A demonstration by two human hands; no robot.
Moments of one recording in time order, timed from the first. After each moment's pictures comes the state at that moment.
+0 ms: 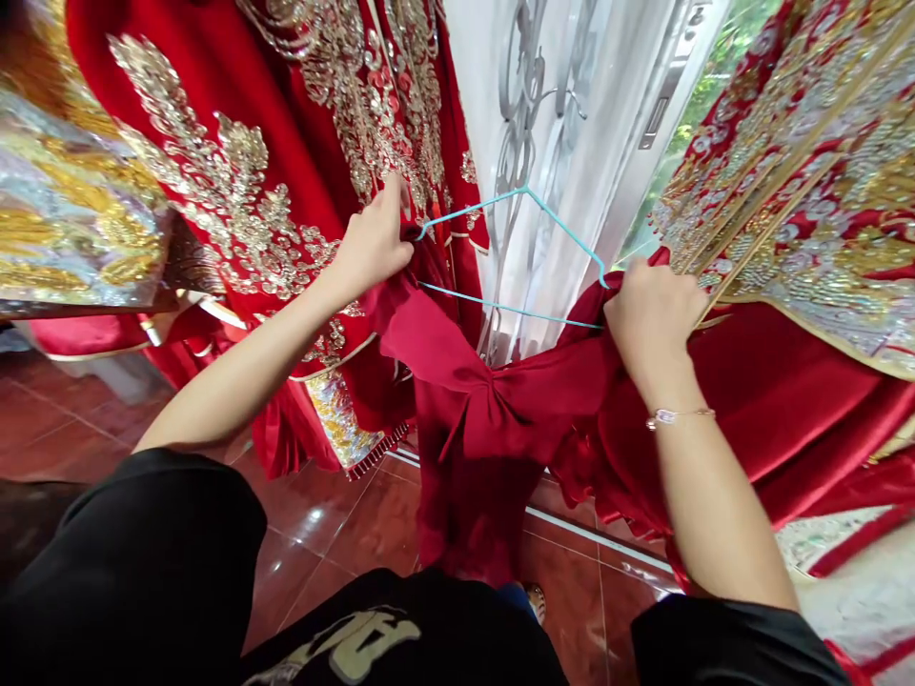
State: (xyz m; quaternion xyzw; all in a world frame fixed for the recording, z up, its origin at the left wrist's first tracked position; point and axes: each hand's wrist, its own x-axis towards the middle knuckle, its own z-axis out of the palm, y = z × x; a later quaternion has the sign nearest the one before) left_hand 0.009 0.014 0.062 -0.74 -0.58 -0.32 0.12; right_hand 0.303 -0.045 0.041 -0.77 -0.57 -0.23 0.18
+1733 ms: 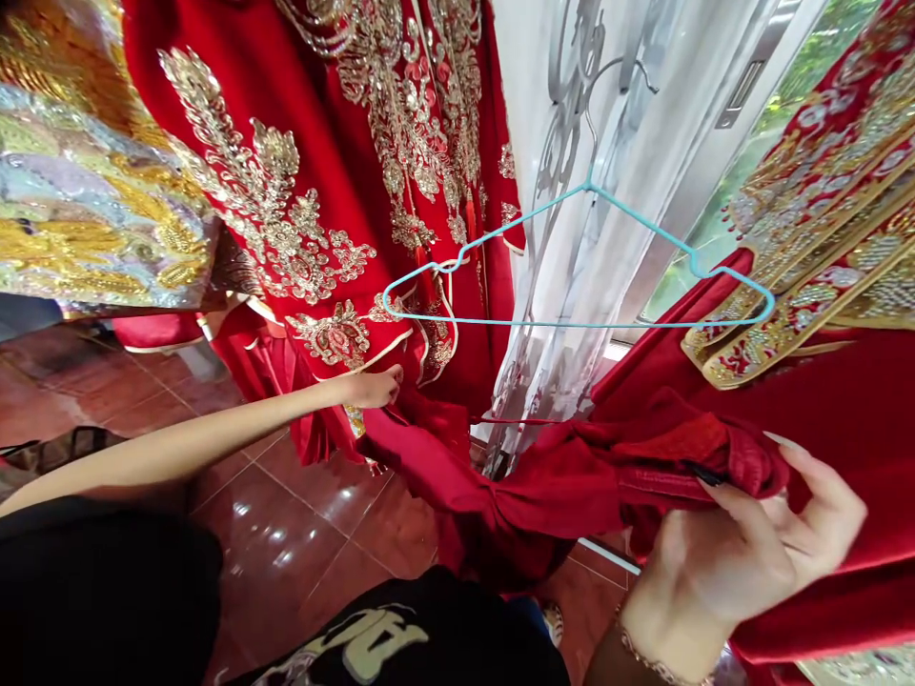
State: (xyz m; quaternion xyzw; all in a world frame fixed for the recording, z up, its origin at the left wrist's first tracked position) left_hand -0.095 -0.013 -0.121 -0.61 -0.60 -0.33 -0.39; right_hand 0.293 -0.118 -0.056 -0.40 -0.30 0.05 0.86
